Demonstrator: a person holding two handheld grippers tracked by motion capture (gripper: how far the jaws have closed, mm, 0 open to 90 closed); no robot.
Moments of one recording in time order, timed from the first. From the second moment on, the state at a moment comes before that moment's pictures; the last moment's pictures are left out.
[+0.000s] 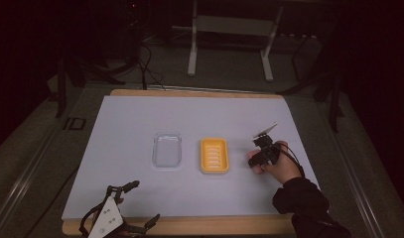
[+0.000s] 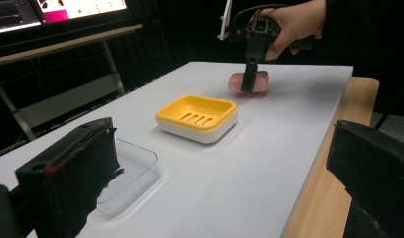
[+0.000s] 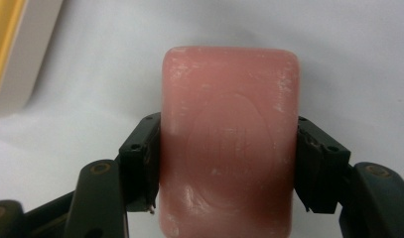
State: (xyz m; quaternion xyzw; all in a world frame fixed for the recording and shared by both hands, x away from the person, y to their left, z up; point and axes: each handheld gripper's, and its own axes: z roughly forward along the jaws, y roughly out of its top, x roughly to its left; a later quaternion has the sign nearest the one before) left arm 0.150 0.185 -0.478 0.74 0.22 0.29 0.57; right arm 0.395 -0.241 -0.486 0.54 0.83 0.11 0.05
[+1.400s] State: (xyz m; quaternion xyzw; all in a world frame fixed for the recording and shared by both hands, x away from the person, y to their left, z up) left arm 0.149 0.185 -0.478 0.74 0.22 0.29 0.57; right arm 0.391 -0.163 -0.389 0.56 0.80 0.17 0.13
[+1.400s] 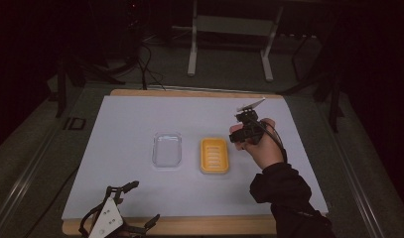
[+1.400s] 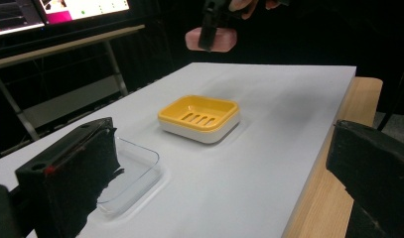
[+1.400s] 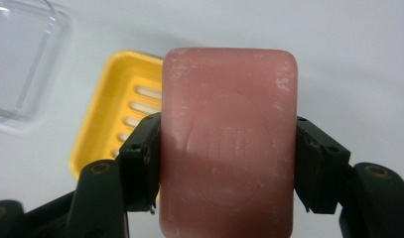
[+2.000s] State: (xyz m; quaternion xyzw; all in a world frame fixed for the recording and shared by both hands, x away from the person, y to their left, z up) left arm 0.148 0.185 -0.477 0.74 0.21 0.29 0.57; right arm 0.383 -0.109 -0.417 0.58 0.77 0.23 0.14
